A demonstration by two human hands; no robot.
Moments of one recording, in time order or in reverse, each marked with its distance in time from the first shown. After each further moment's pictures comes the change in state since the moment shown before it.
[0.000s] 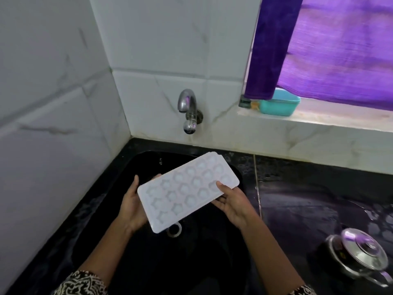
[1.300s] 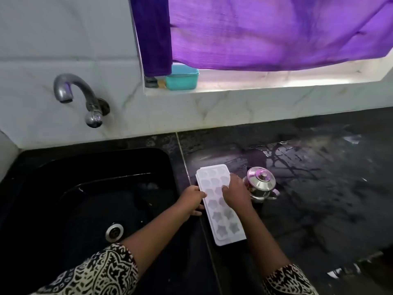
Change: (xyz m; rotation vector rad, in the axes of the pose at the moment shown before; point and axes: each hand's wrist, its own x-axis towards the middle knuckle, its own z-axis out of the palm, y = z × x) left_hand 0.061 -0.238 0.156 1.198 -0.053 -0.393; right_hand -0.074 -0.001 -0.177 -1.285 0.746 -0.101
